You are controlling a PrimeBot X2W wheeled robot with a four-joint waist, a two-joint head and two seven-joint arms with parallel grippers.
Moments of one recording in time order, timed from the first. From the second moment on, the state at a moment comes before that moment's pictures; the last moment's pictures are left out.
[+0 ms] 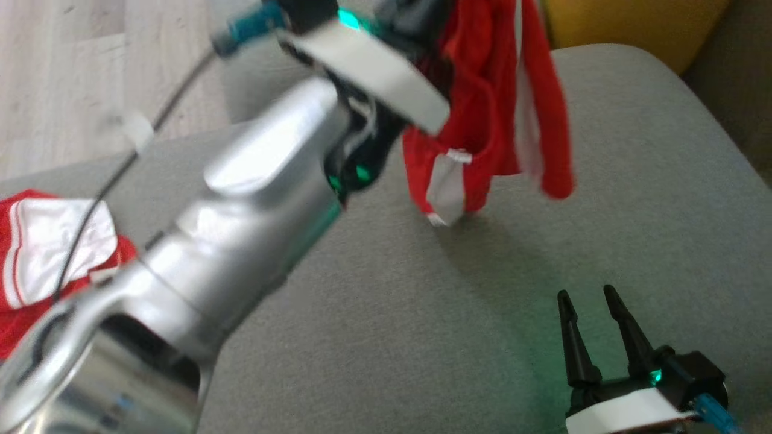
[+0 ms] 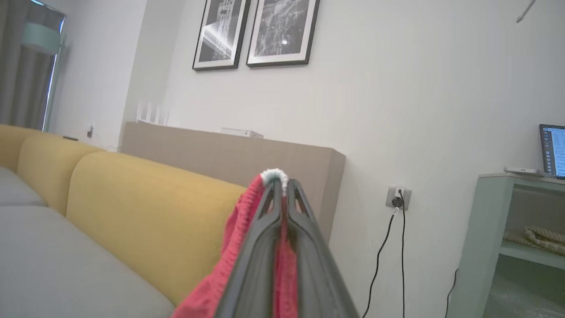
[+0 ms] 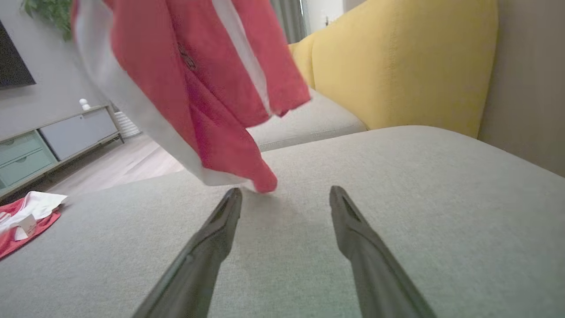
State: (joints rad) left arm -1.12 0.05 -0.93 0.51 -1.09 -0.13 -0.19; right arm 0.13 -0.04 0.12 0.14 0.18 0.12 -0.26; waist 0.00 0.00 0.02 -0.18
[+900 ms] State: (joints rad) left arm -0.95 0.22 -1.04 0.83 -1.11 -0.13 -0.15; right arm -0.16 -0.05 0.16 0.51 0.43 0.12 -0.22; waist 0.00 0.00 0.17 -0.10
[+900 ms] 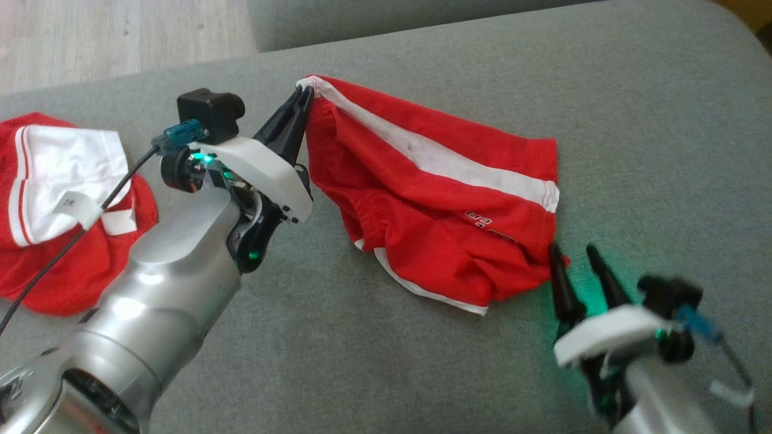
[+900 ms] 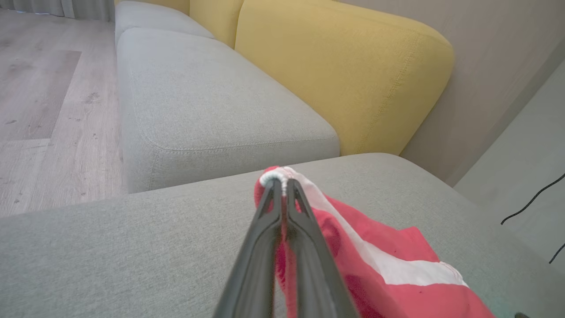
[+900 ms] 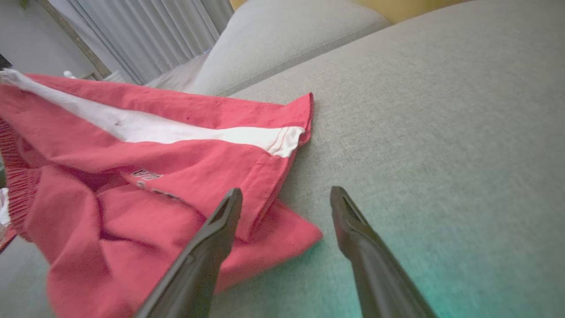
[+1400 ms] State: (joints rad) left arm -0.98 0.21 -1.08 0.83 -1.11 -0.13 -0.17; right arm -0.51 -0.13 0.27 0.88 0.45 0.12 -0.09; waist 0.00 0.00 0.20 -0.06
